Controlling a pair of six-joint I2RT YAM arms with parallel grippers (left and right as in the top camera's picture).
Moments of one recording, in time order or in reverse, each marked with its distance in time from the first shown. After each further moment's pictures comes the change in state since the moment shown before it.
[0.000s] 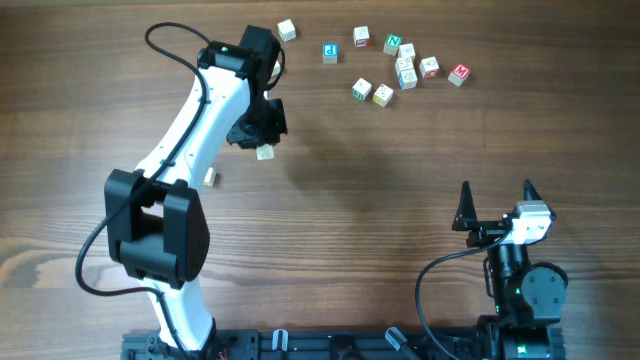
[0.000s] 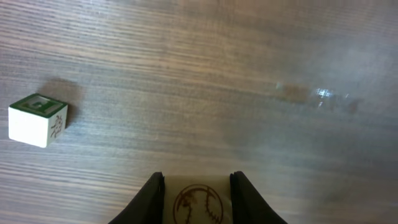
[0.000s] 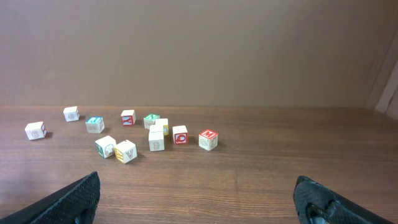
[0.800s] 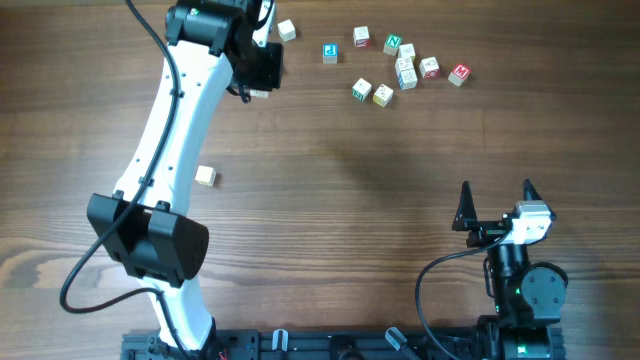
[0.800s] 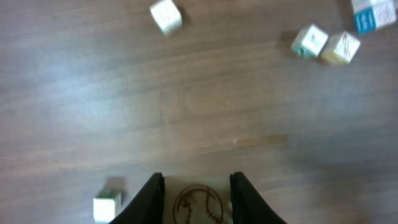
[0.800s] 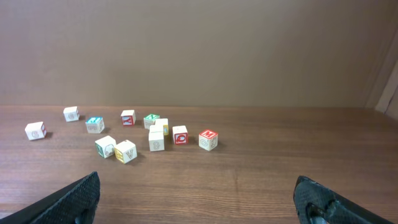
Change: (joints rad) left arm 0.011 0.006 0.397 -0.076 -0.019 0.327; right arm 0.000 0.000 0.000 0.000 0.000 0.000
